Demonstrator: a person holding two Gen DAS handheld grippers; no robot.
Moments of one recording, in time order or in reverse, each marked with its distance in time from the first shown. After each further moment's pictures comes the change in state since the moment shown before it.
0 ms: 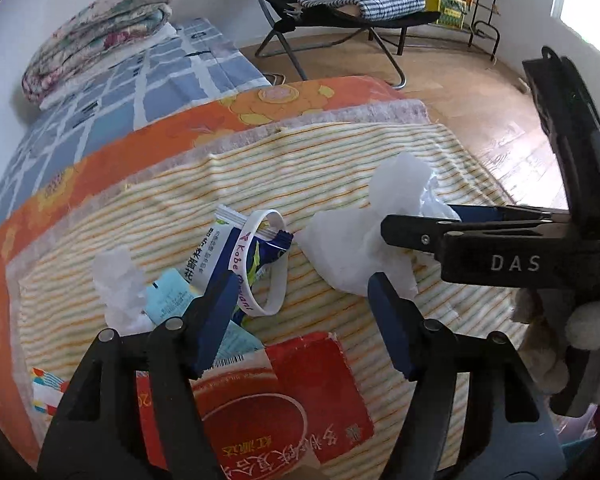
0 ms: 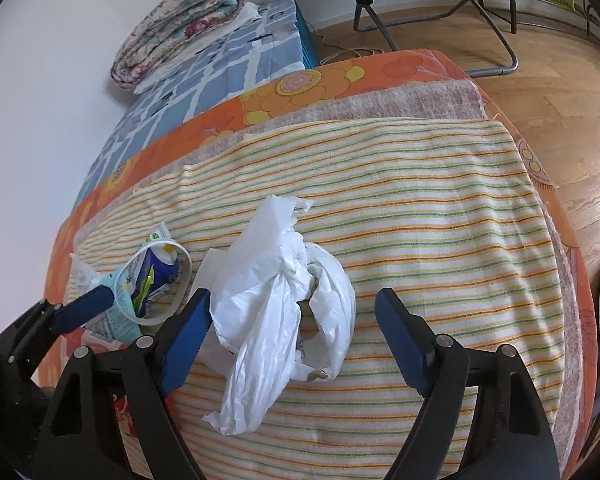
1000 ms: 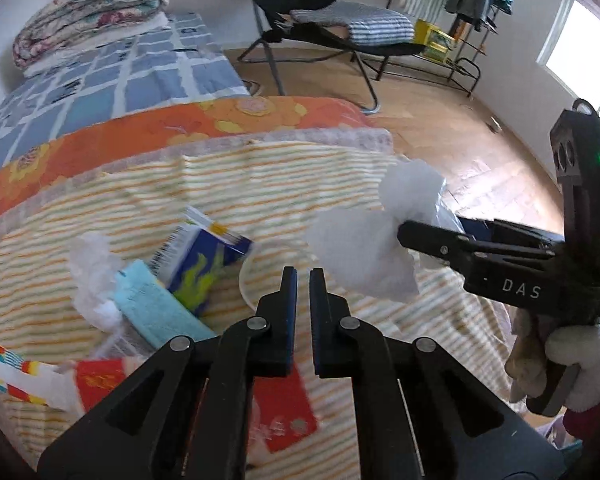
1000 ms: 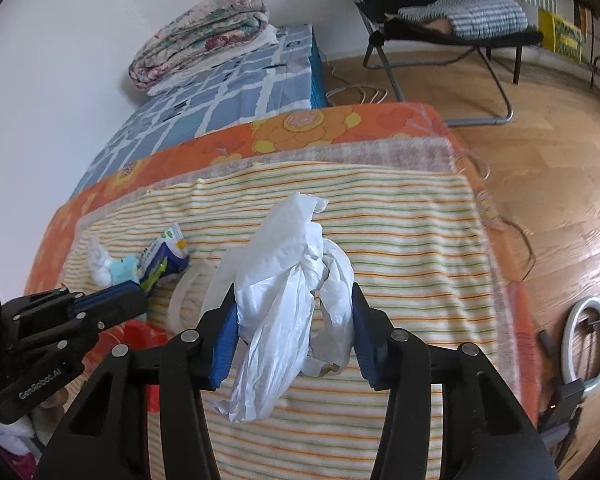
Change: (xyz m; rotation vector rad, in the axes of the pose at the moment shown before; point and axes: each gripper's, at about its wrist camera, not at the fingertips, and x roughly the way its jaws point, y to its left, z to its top) left arm -0.021 0.003 -0.001 -0.112 -0.044 -0.180; right arm -0.055 0.005 -0.009 -0.142 -0.102 -0.074
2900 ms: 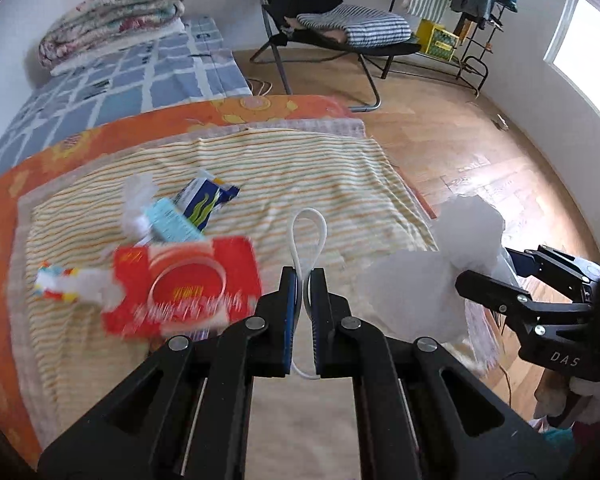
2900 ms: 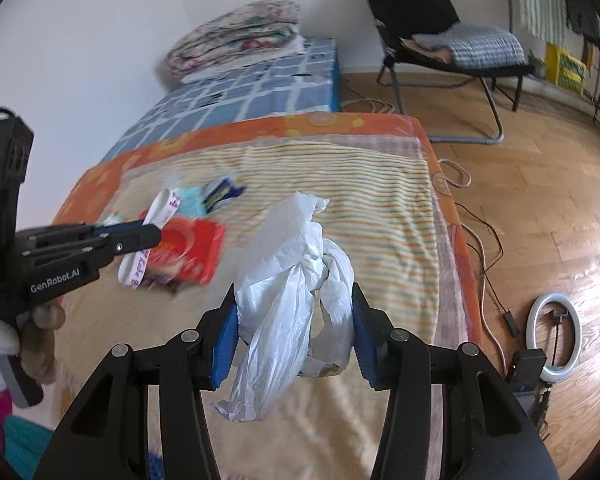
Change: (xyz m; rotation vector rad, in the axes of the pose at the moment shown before) left arm -0.105 -0.053 -0.052 -0.021 0.006 0.065; right arm -0.132 0.030 -0.081 -0.123 -0.011 0.013
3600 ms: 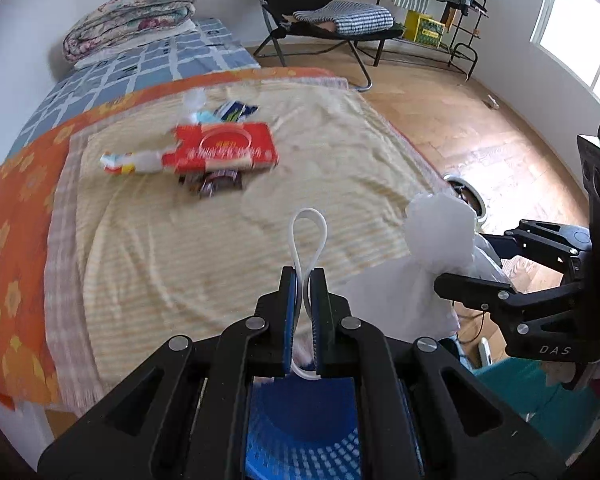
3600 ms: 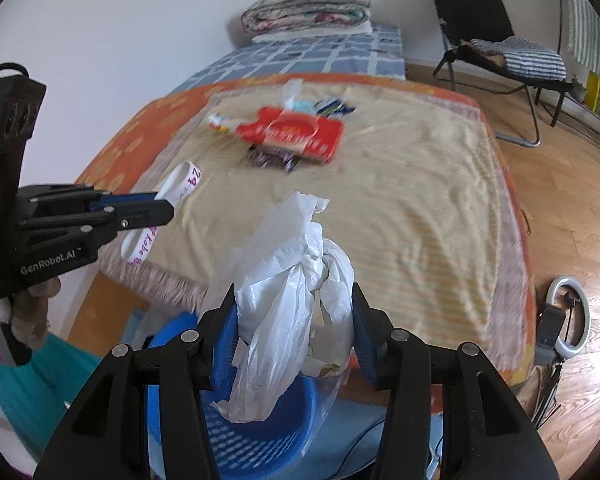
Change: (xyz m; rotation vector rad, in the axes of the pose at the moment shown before) left arm -0.106 -0.002 -0.165 0.036 0.000 0.028; right arm -0.057 0.098 -0.133 -0.160 0.075 0.094
